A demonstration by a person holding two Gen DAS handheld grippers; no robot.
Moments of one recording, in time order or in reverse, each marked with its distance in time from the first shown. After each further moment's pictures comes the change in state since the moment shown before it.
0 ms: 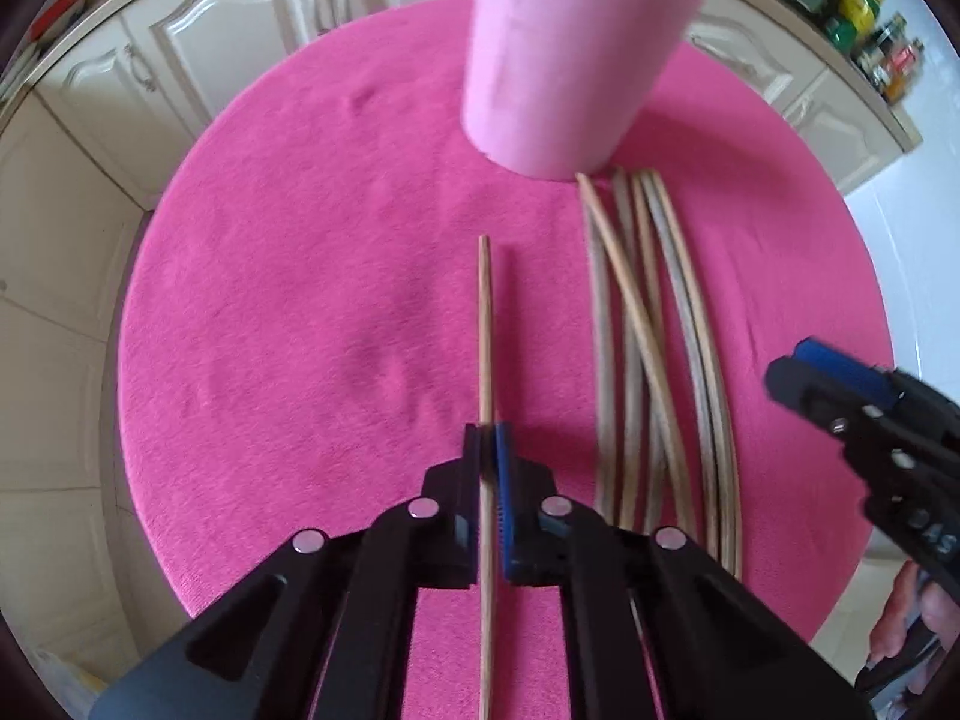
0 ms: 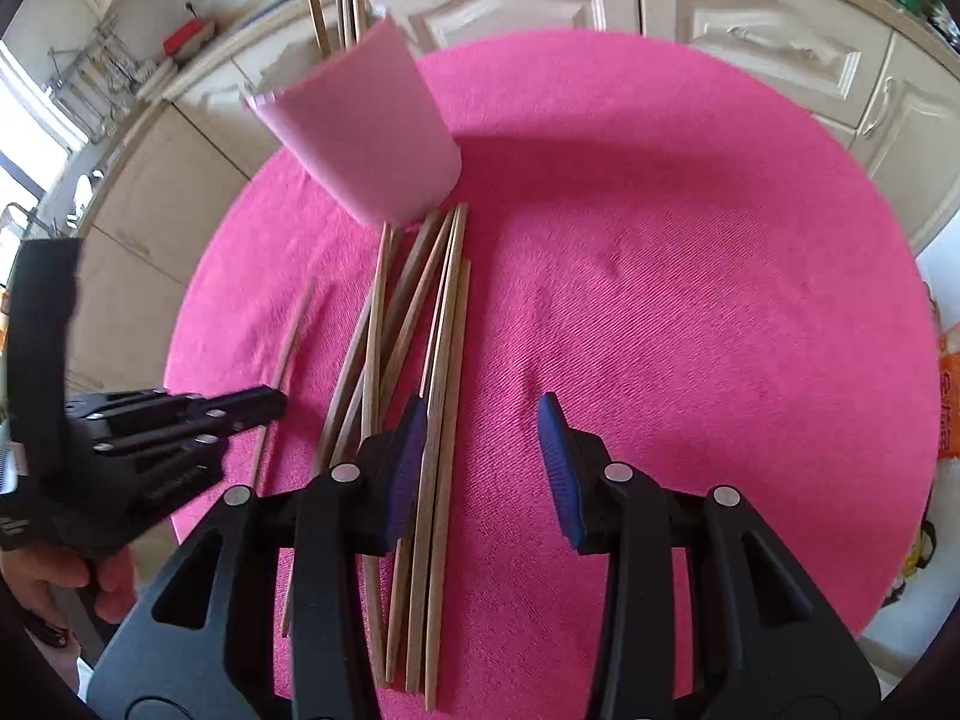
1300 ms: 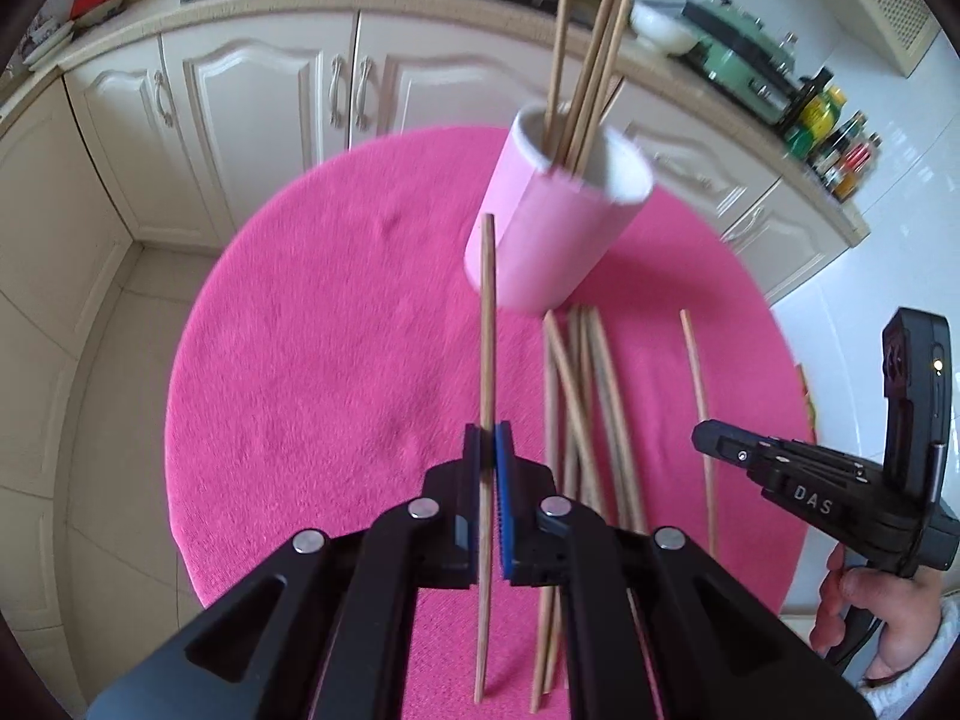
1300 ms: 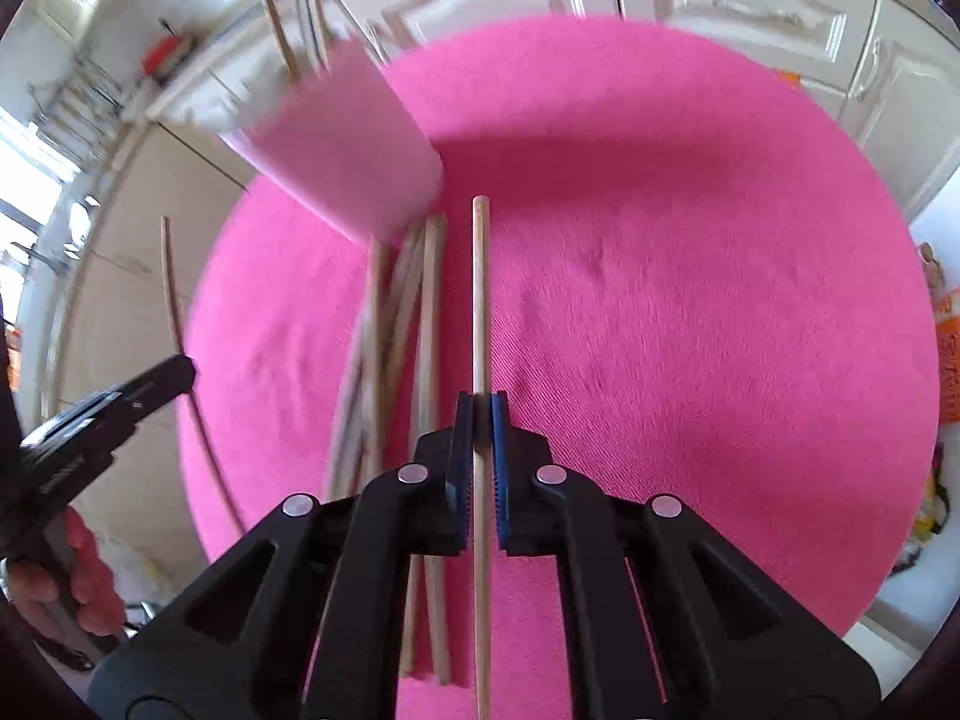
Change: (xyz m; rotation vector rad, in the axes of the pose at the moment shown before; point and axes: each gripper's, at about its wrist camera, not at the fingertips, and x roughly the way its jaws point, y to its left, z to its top) left arm -0.074 0.026 -0.007 -0.068 -0.228 -0.133; right arm -0.017 -0.022 0.024 0.090 0.004 0.057
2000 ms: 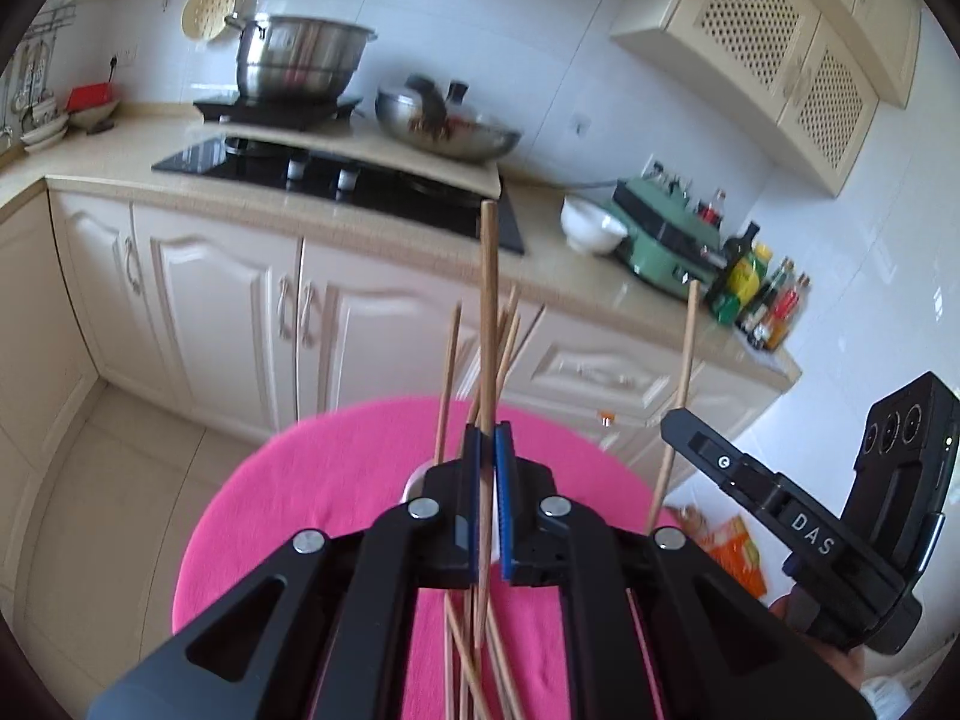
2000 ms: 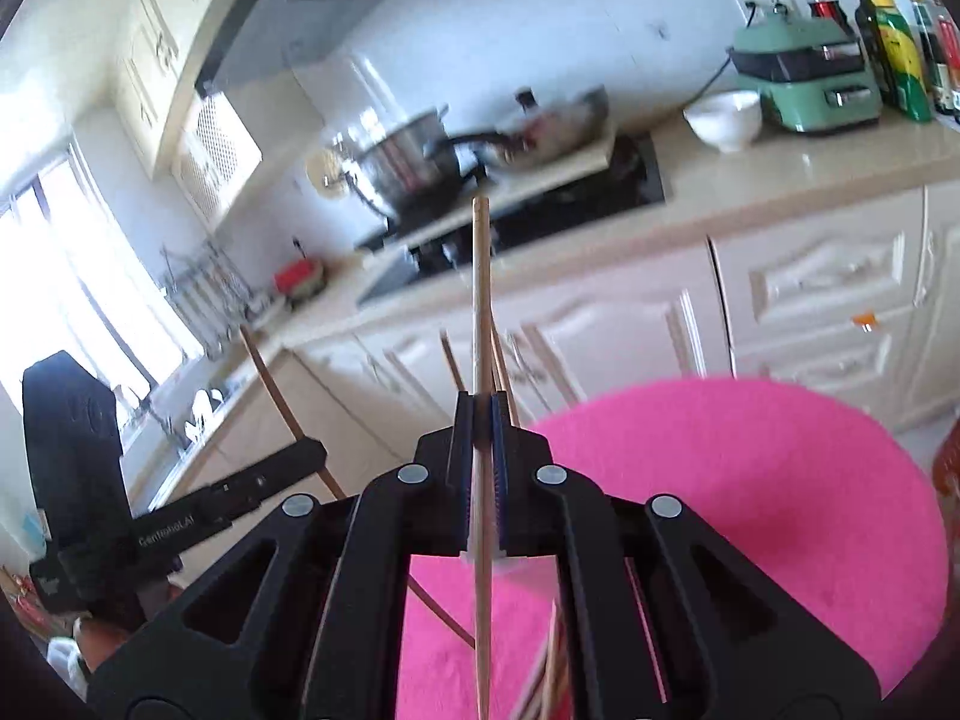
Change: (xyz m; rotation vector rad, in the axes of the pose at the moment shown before) left arm -0.083 -0.045 0.118 0.009 -0.399 -0.117; right arm -0.106 0.047 0.102 -0.027 -0.611 0.275
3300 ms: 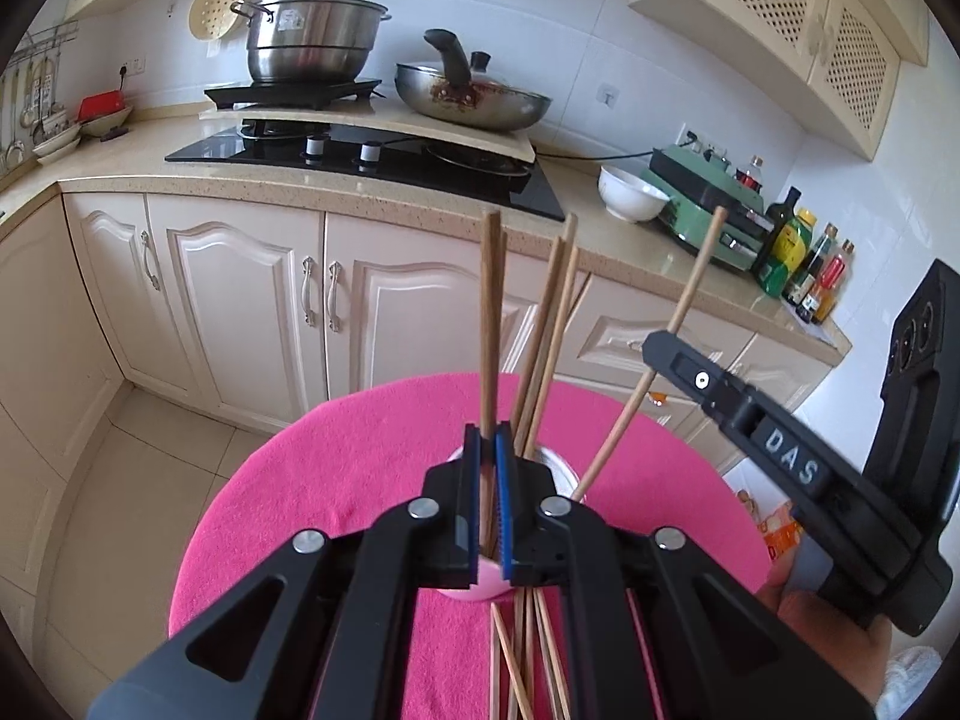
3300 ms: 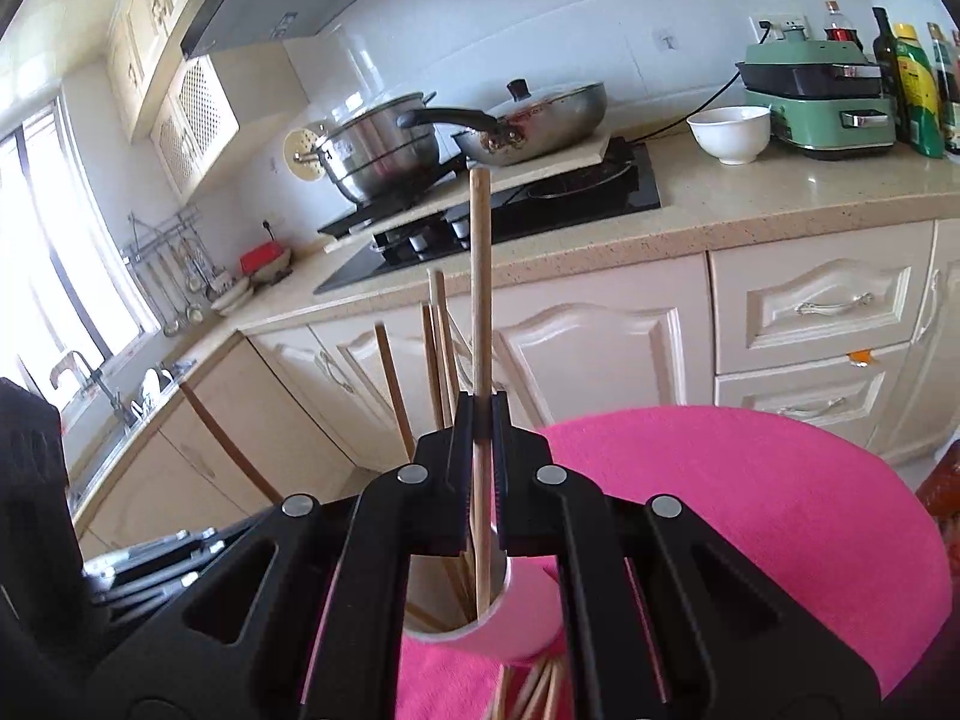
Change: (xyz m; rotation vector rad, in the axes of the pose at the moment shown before) left arm 0.049 0.013 -0.035 0.044 0.030 0.102; right arm 0.056 -0.008 -0.028 -0.110 0.012 -0.097
